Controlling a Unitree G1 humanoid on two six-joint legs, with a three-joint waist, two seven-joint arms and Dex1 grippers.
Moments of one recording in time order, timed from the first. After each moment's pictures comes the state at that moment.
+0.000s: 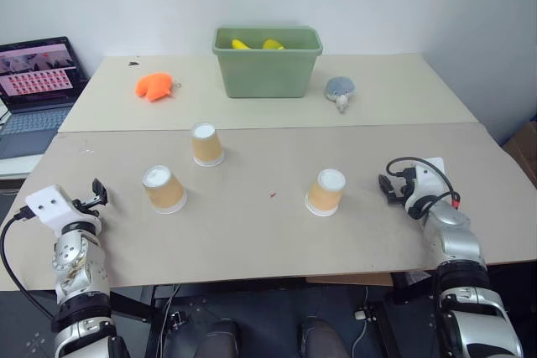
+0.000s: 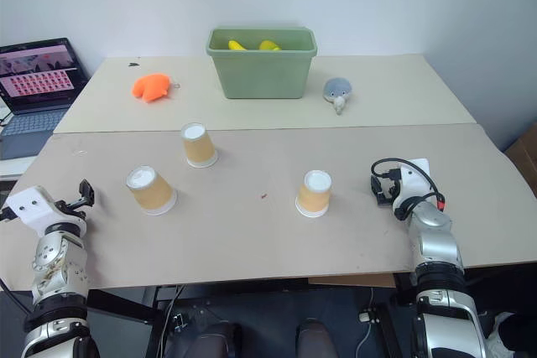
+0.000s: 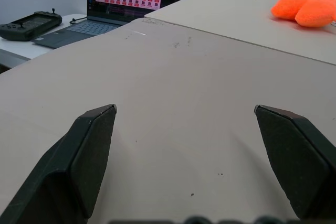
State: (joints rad) left arm -0.30 0.42 0.54 0.55 -0.36 -0.11 -0.08; right arm -0.48 -0.48 -0.21 0.58 0.13 0.14 0.30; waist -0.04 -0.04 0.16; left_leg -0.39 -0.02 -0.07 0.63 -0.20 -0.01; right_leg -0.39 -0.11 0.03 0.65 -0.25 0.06
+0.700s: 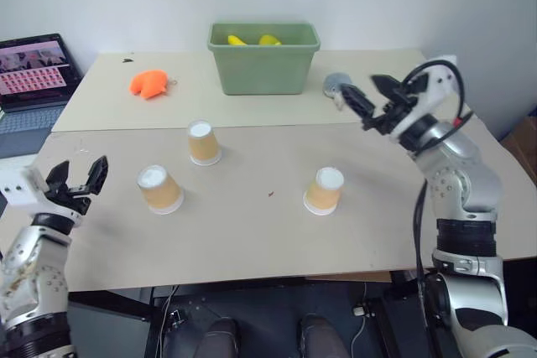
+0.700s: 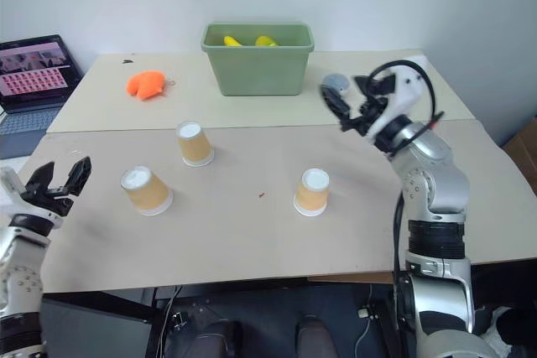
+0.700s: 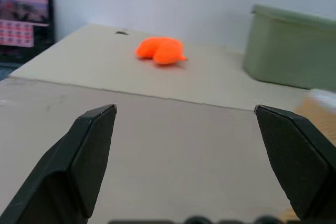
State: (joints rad) left arm -0.05 0.66 0.55 -0.04 -0.73 0.32 -0.54; right arm -0.76 -0.44 -0.10 -0.07 0.56 0.56 0.58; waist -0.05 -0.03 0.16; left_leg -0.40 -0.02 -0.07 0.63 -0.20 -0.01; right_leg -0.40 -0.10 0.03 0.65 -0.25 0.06
